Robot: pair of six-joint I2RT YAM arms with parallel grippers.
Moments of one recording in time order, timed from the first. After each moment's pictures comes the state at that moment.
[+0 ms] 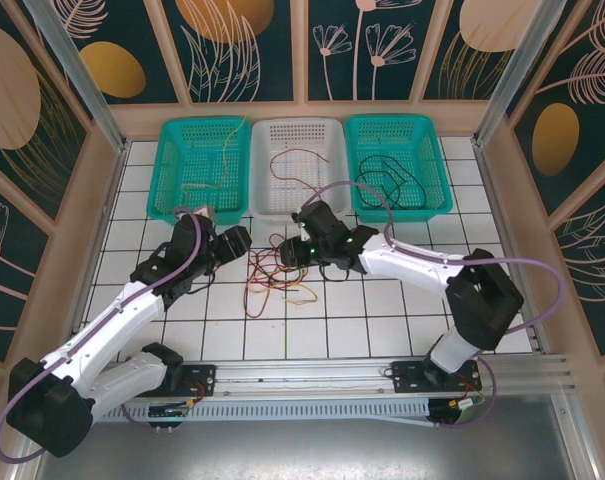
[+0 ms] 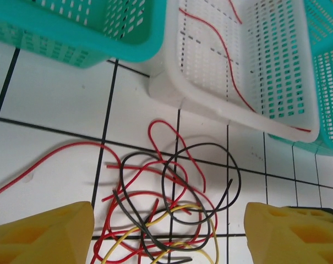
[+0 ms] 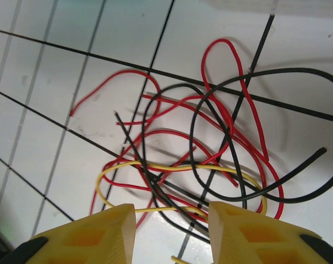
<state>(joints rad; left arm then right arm) -0.49 0.99 0.68 -0.37 0.01 -0.84 0.88 1.62 1.07 -0.31 -0.12 0.60</state>
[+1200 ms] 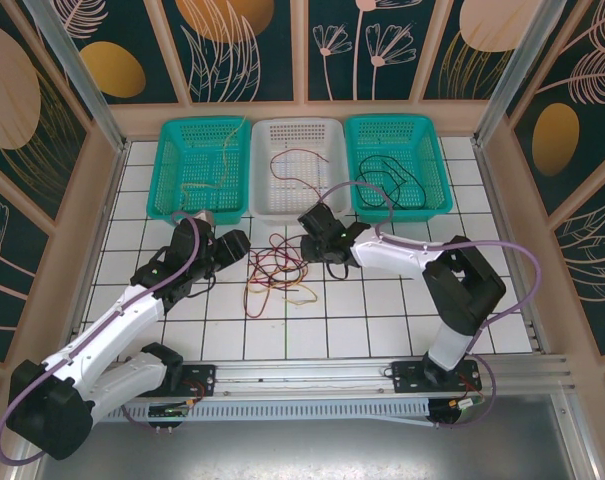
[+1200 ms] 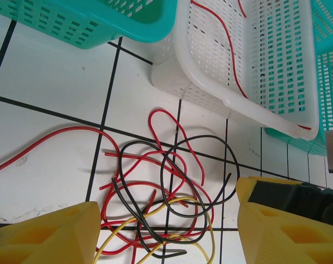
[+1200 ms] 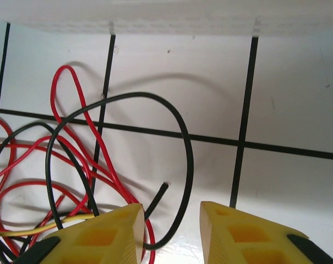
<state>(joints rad) -0.48 0.98 0.65 -0.34 0.05 -0.89 0.82 1.72 1.08 -0.36 0.13 0.64</state>
